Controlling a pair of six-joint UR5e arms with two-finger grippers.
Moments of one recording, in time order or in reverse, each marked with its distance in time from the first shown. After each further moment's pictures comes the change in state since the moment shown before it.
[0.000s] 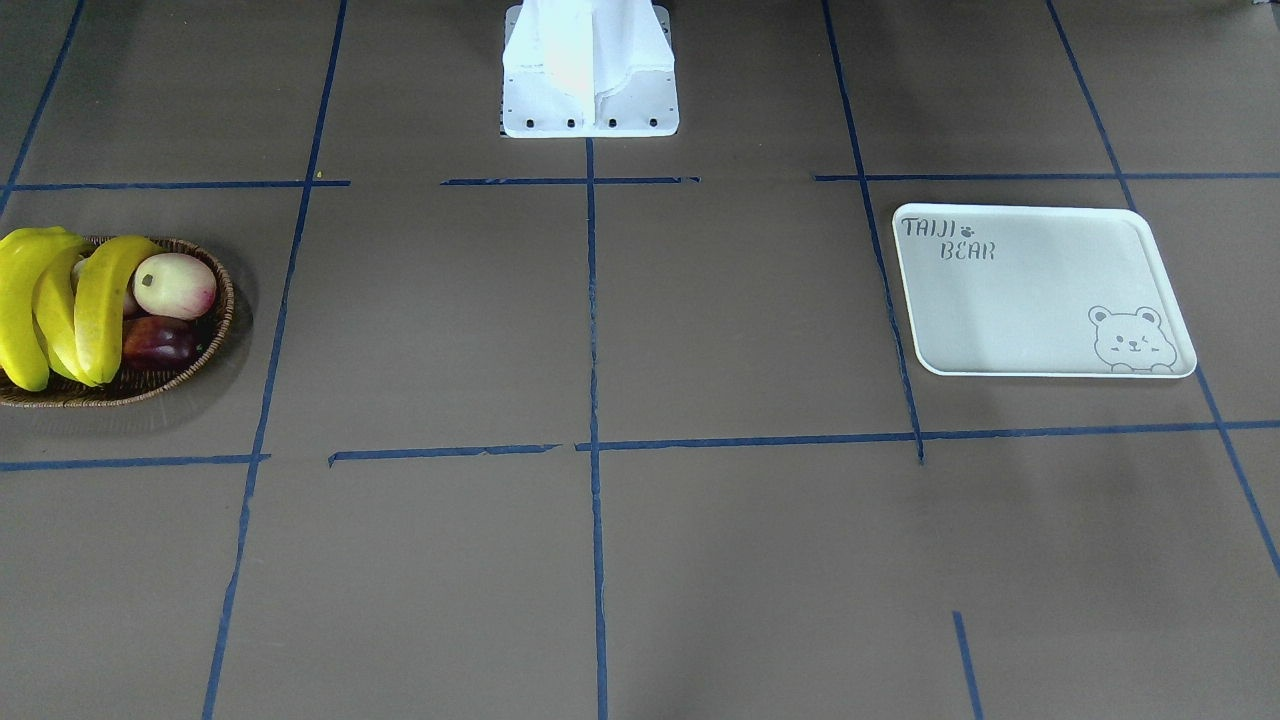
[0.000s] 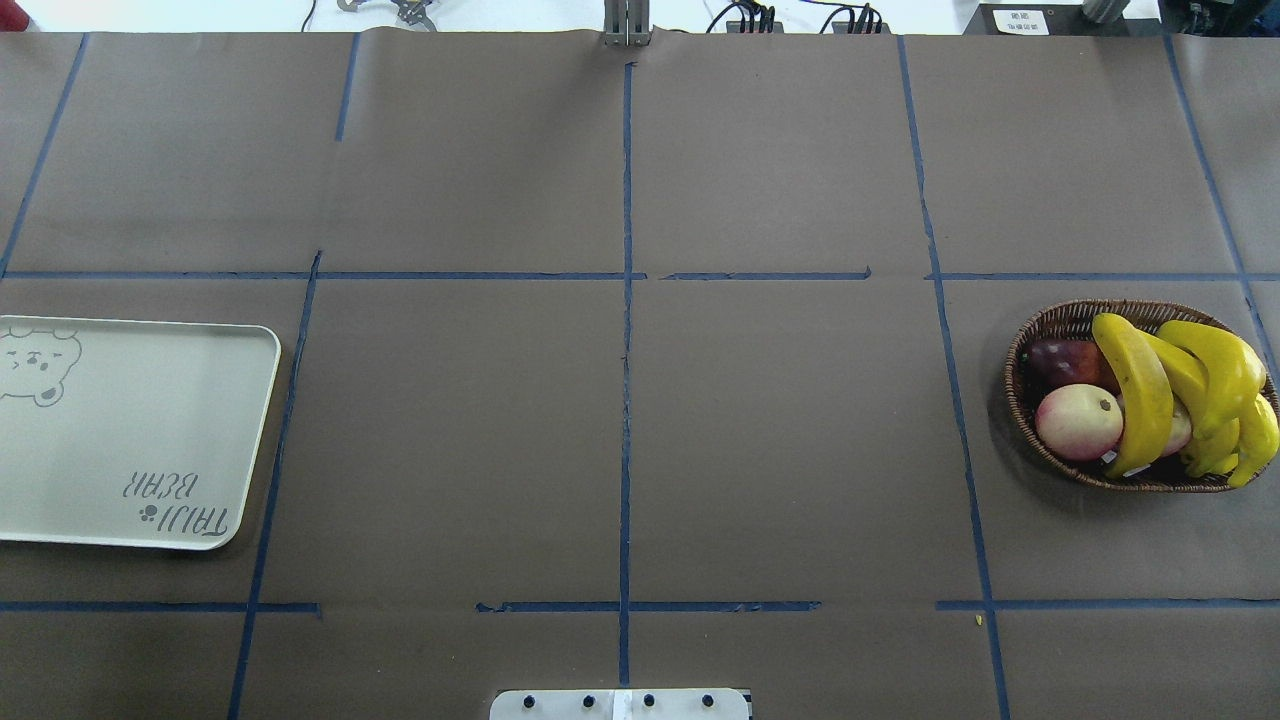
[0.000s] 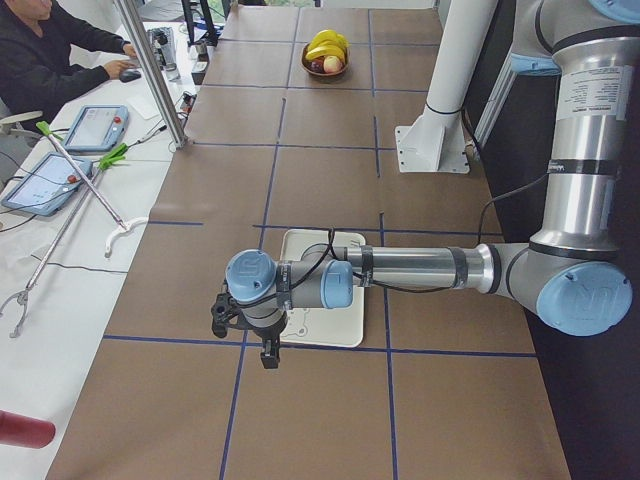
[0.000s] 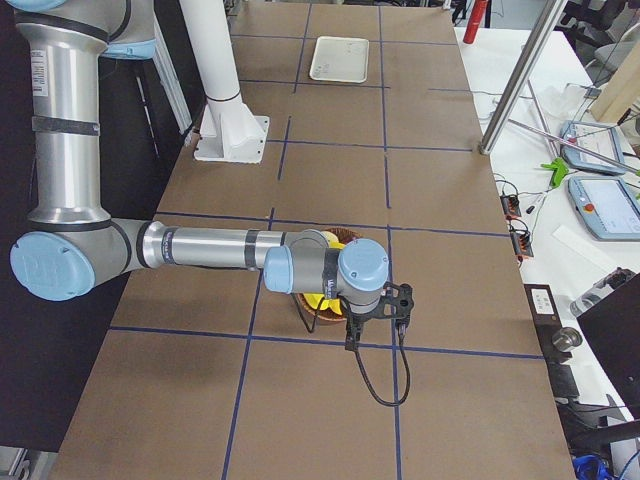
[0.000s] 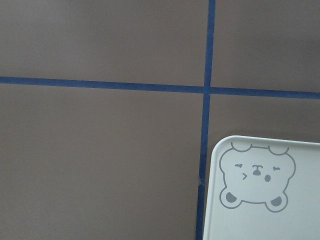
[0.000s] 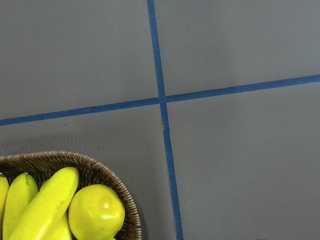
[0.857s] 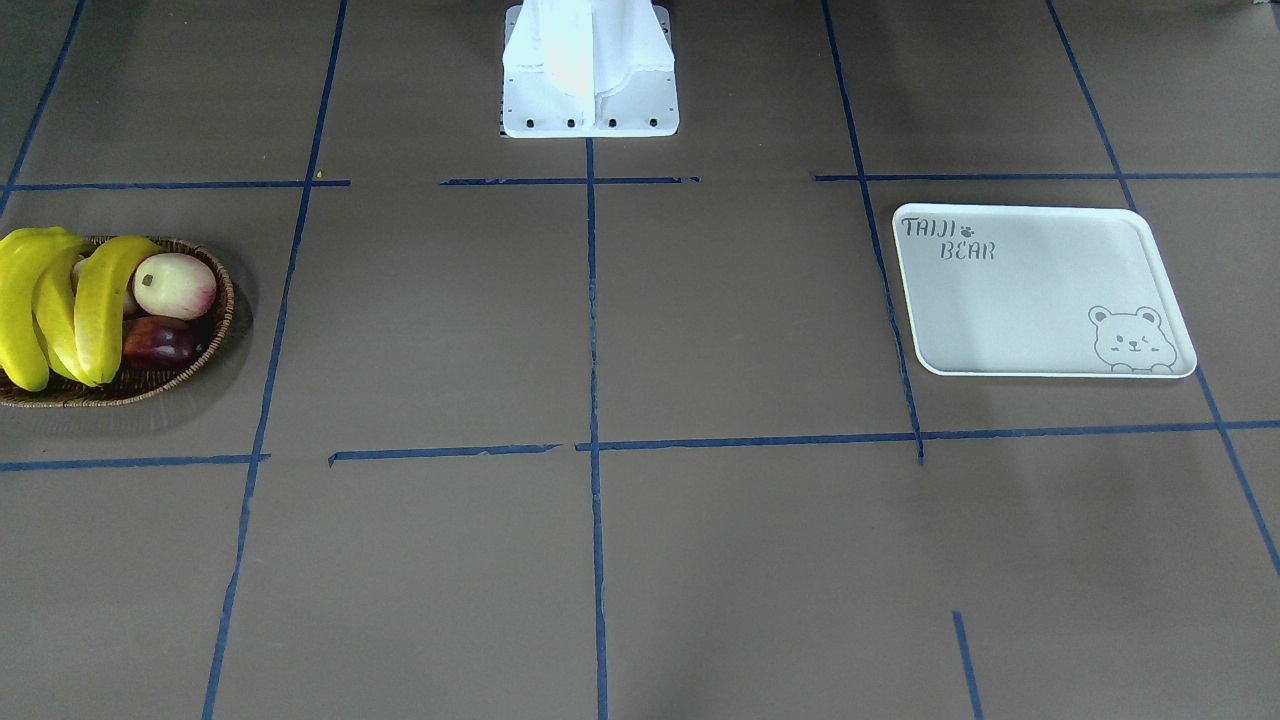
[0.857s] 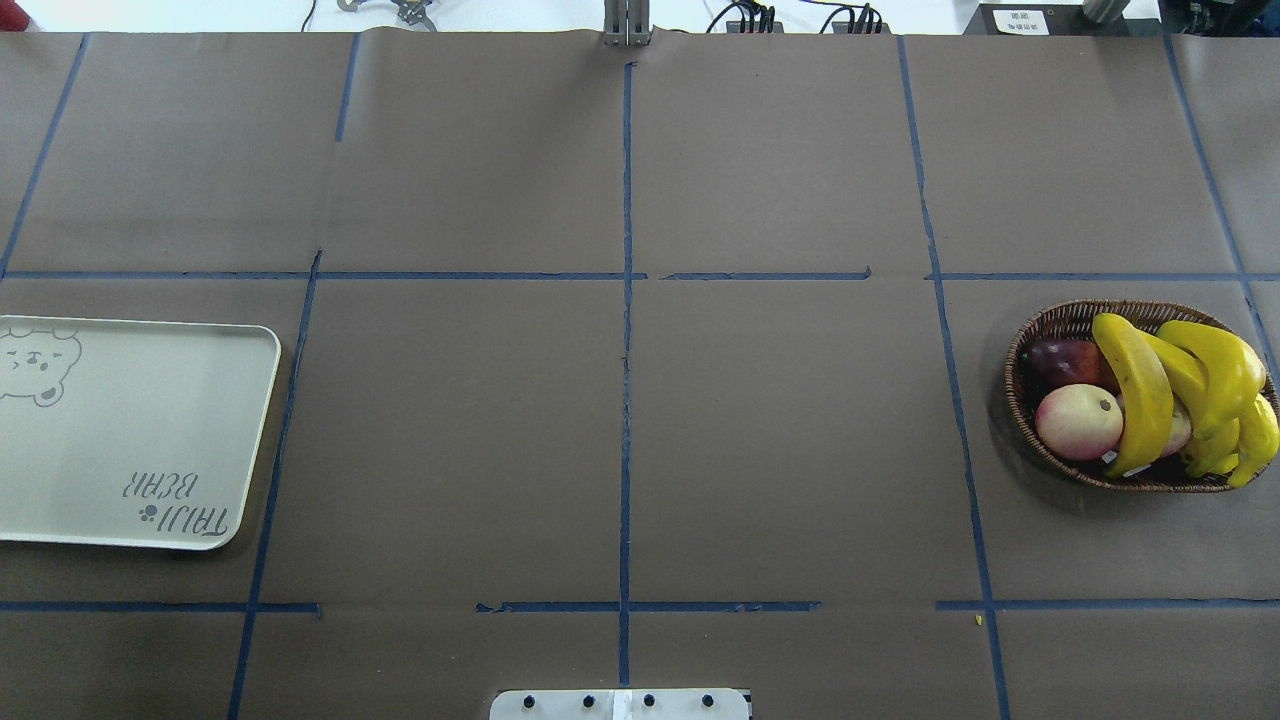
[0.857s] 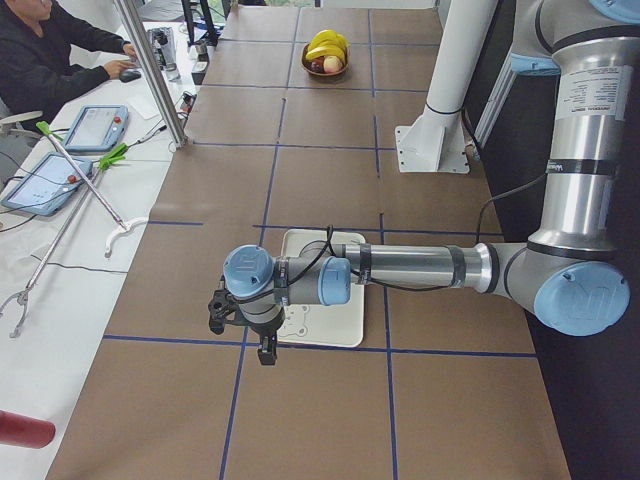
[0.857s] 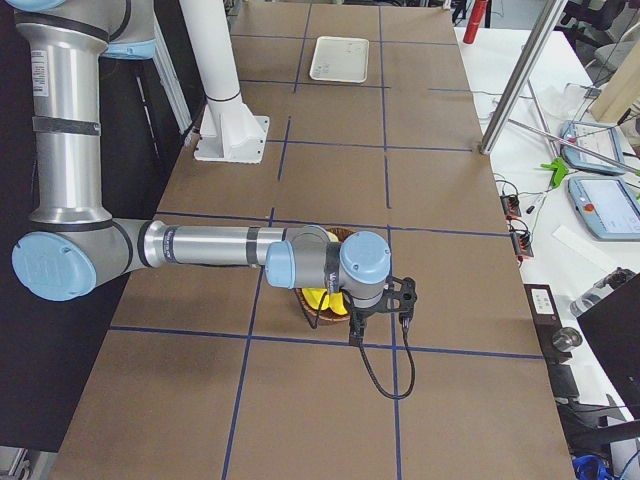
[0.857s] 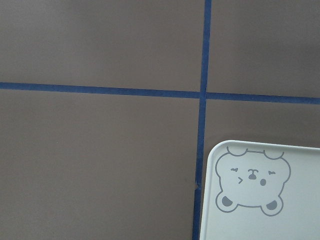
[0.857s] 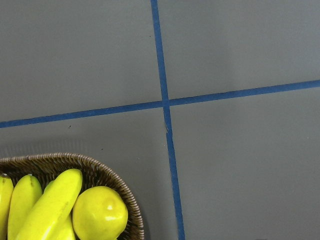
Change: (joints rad) left arm 0.000 -0.010 -0.007 0.000 0.000 -0.014; right arm 0.000 0.002 0.008 0.000 0.000 0.001
